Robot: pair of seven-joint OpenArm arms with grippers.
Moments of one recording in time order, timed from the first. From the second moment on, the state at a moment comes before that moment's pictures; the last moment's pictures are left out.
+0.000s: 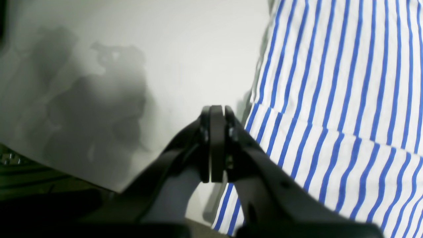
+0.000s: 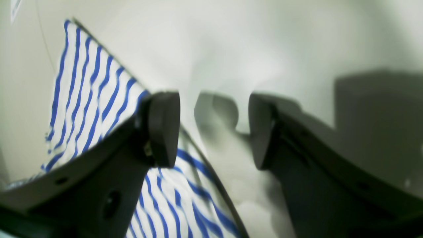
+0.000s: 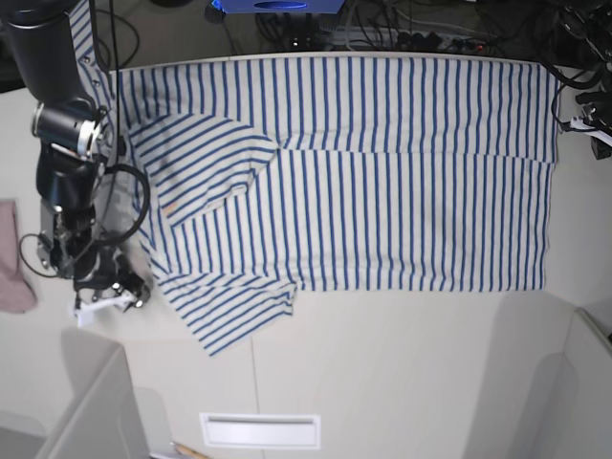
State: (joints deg) left arm 22.3 -16.2 -54.5 108.7 -25.4 -23.9 58.8; right arm 36.3 16.7 16.5 24.9 27.4 15.6 -37.3
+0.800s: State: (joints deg) left arm 19.2 -15.6 -53.9 108.7 -18.7 -24.0 58.8; right arm 40.6 10.8 16.5 19.9 10.2 24.6 -34.1
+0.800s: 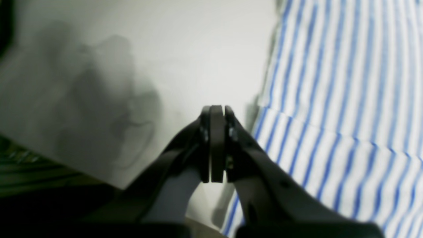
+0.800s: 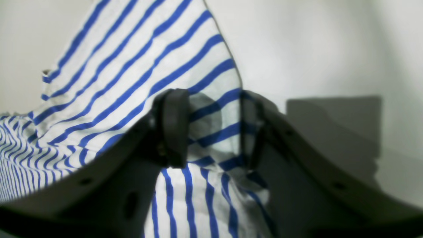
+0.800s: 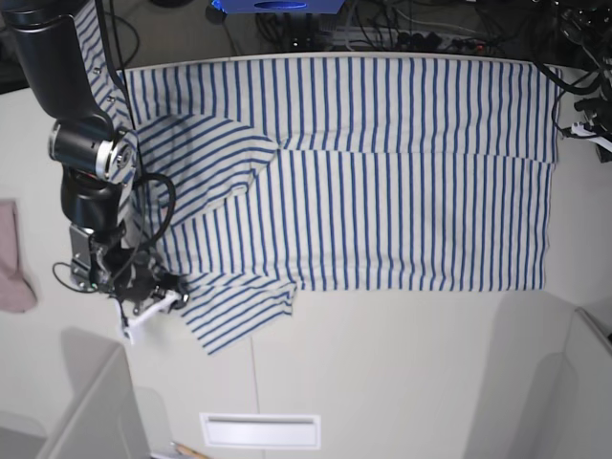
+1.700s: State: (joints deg) left arm -30.3 -18.7 -37.8 44.3 8.5 -23.7 40.7; right arm 40.4 10.8 16.5 19.7 10.3 24.5 -33.9
